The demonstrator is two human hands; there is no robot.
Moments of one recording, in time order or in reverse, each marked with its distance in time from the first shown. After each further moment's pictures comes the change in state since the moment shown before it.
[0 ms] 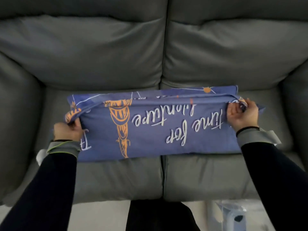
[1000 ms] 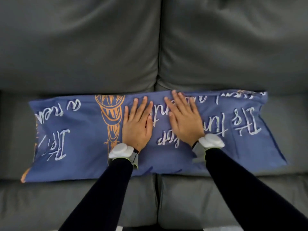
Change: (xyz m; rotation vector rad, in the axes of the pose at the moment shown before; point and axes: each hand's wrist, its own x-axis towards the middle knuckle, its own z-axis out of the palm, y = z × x) left_hand -0.054 -0.058 0.257 1.038 -0.323 0.994; right_hand 0.069 0.167 0.019 -2.070 -0.766 -1.262
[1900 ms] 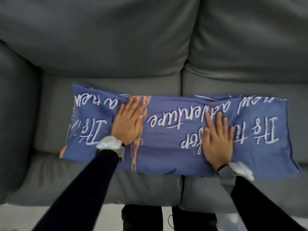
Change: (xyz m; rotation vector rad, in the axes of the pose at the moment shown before) left_hand -0.067 -0.122 -0.039 0.171 -0.132 0.099; right_hand -0.114 -0.054 0.006 0.045 -0.073 0.525
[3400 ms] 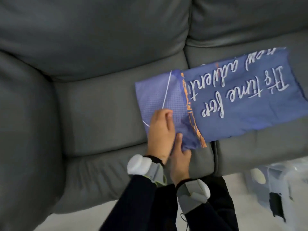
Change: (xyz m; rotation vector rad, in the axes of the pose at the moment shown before) left_hand -0.080 0.072 -0.060 -0.736 0.104 -0.180; right_hand -0.151 -0.219 0.031 1.397 0.201 0.882
